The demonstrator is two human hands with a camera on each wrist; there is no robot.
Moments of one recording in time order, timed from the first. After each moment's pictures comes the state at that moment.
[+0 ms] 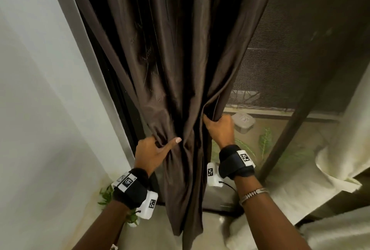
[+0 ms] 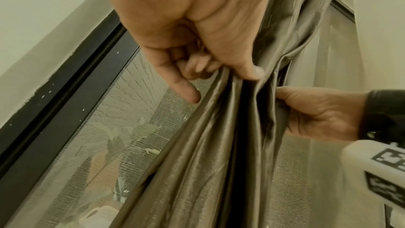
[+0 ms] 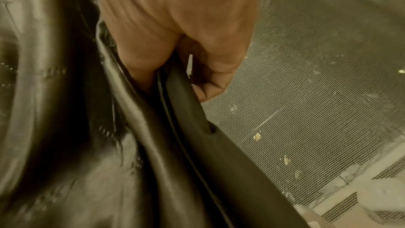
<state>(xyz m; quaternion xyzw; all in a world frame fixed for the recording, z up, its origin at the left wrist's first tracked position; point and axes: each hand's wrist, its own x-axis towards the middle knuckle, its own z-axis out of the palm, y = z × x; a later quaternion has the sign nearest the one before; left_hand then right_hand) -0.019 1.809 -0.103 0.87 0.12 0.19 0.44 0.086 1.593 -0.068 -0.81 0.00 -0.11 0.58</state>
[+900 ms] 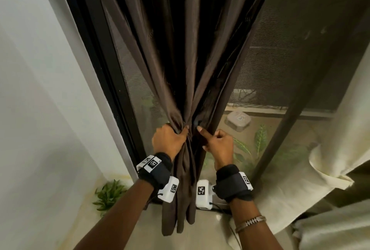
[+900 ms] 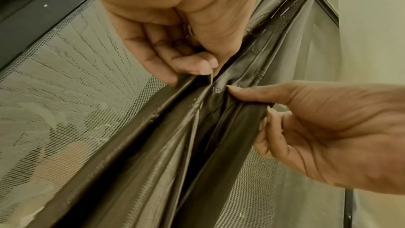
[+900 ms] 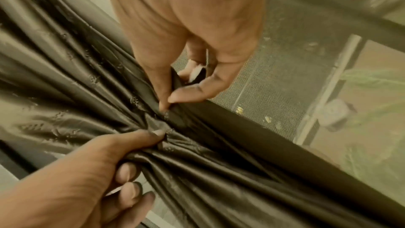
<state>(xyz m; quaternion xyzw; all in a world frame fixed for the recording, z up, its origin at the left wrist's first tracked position) 0.026 1.743 -0.083 0.90 0.19 0.15 0.36 0.039 1.582 -0.097 -0.66 0.12 -0.02 0.74</state>
